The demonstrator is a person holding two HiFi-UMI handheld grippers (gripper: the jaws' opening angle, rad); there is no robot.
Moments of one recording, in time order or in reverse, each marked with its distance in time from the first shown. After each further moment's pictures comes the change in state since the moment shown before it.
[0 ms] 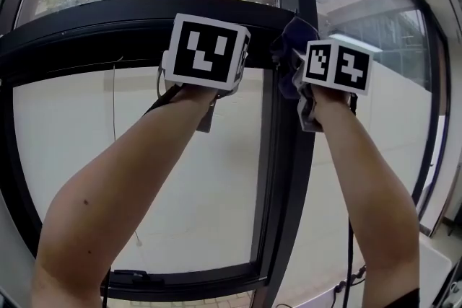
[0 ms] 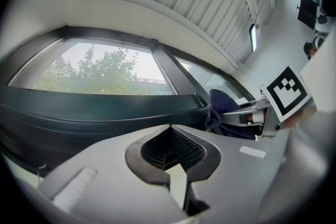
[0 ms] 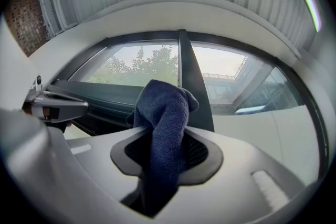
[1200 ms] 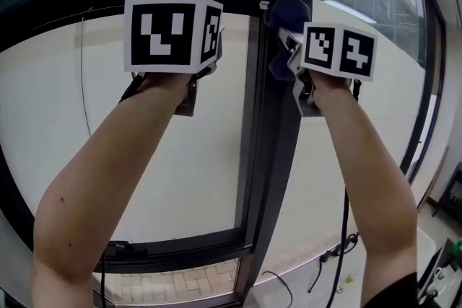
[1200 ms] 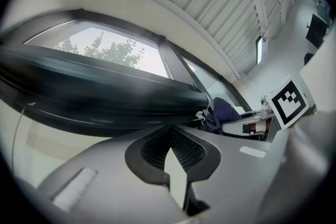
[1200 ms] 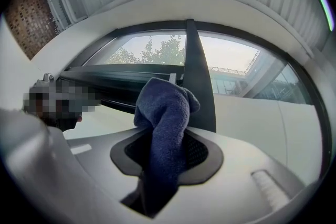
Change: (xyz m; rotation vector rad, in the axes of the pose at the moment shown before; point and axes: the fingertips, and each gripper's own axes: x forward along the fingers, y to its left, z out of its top) left arm -0.002 -0.018 -0.056 -0.157 -0.009 -0.055; right arm -0.008 -0.001 -0.062 -0.046 0.087 0.102
